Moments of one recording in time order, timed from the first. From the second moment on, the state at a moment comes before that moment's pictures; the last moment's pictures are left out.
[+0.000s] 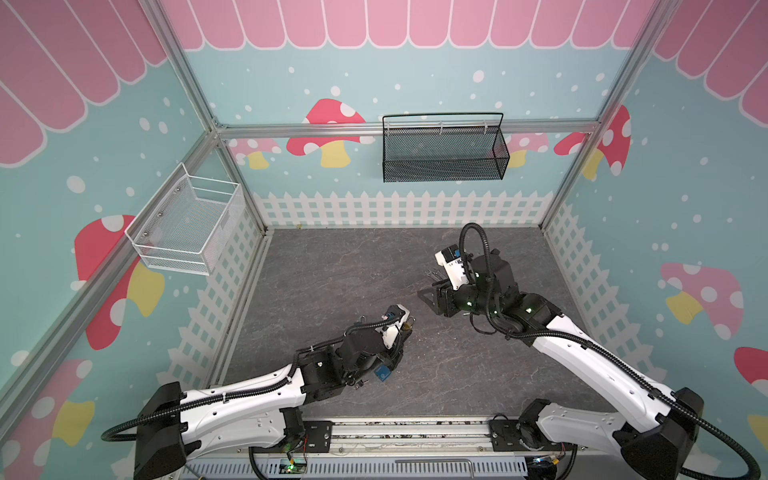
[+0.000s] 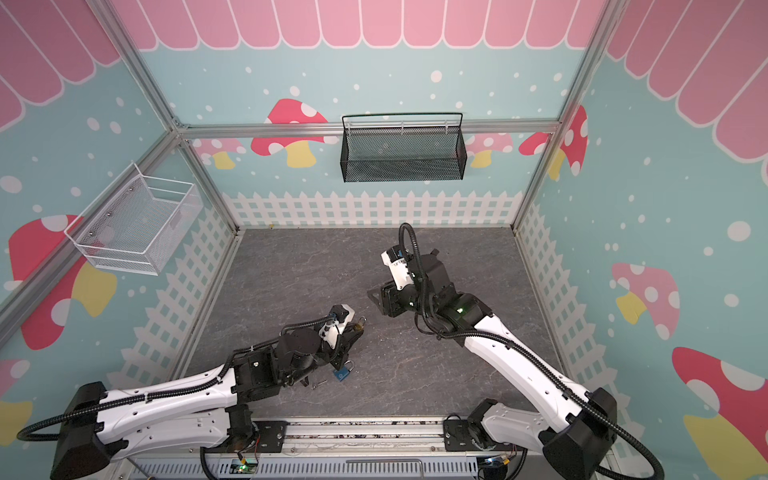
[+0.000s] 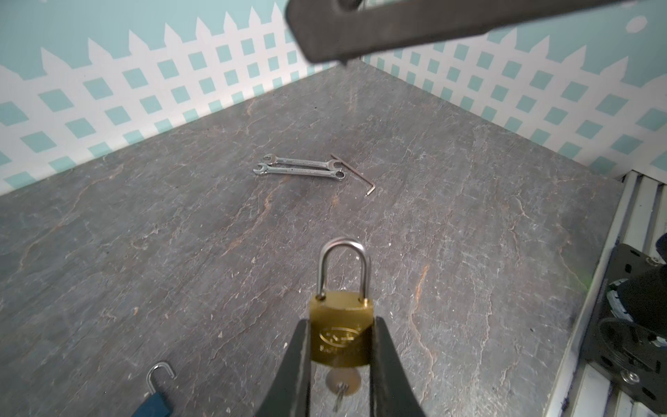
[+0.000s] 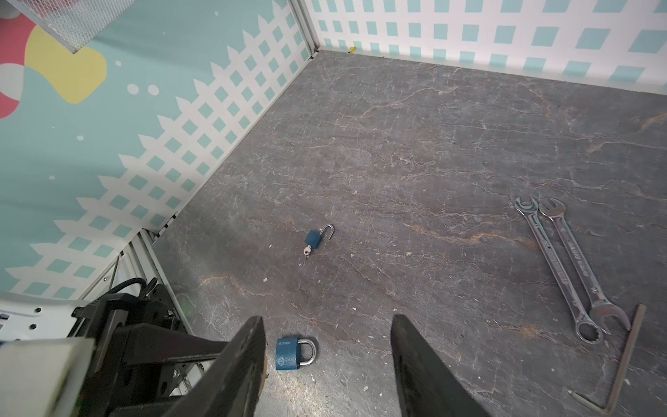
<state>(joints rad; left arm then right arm) -1.11 1.02 0.65 -0.03 -0.32 -0.16 0.68 1.19 1.11 -0.47 -0.24 0.26</state>
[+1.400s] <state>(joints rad) -1.11 1.04 0.63 0.02 -0.38 -0.13 0.74 1.34 1.22 -0.66 -0.20 0.14</state>
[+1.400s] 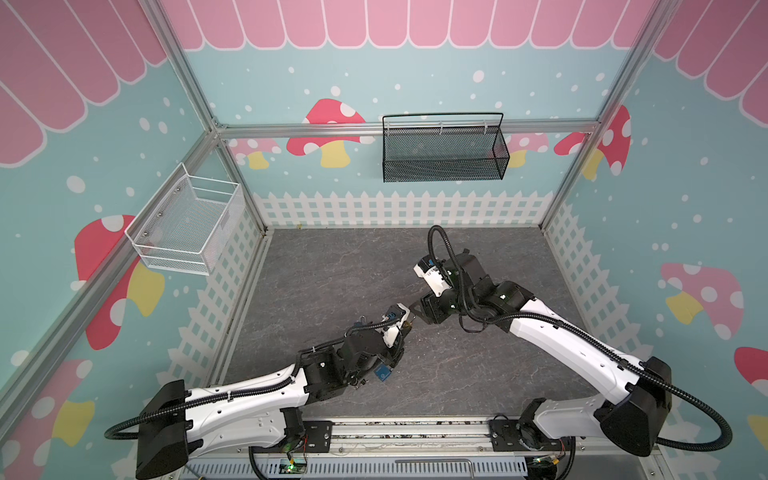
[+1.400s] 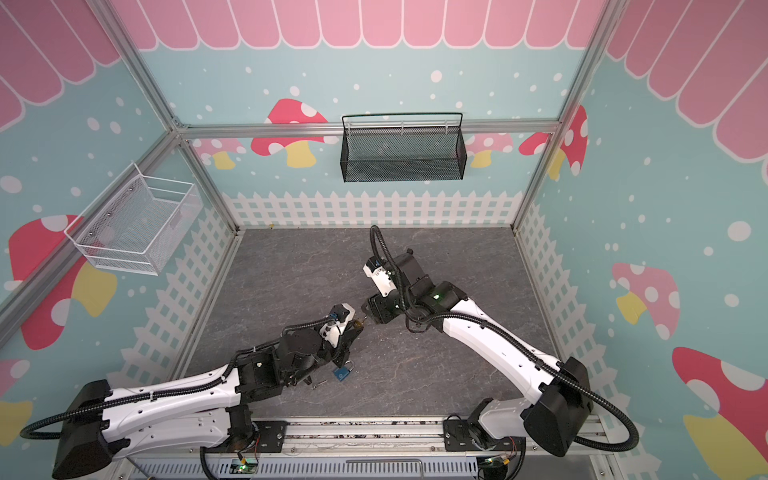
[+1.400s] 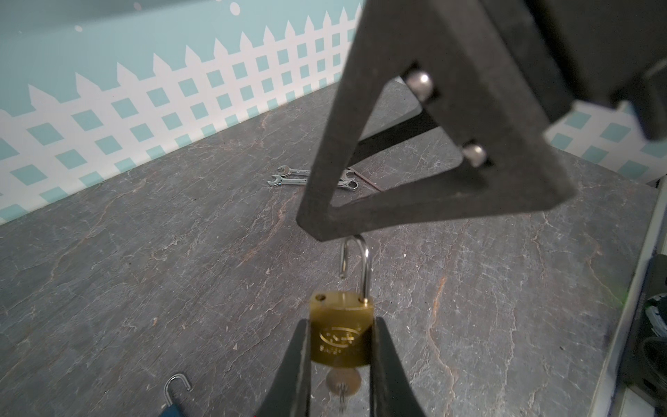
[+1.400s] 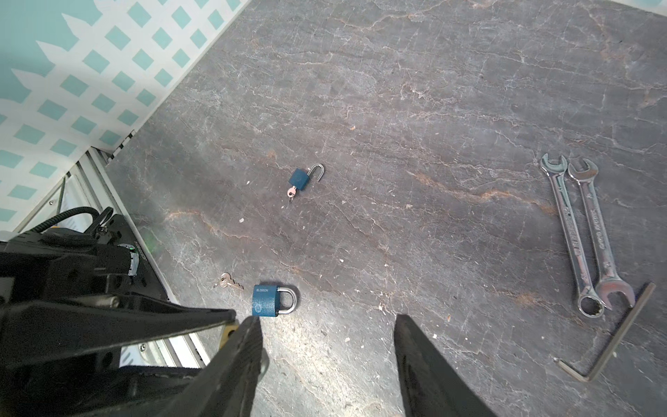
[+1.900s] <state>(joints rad) -1.11 1.04 0.62 0.02 -0.39 -0.13 0.74 1.31 1.21 -0.71 -0.19 0.10</state>
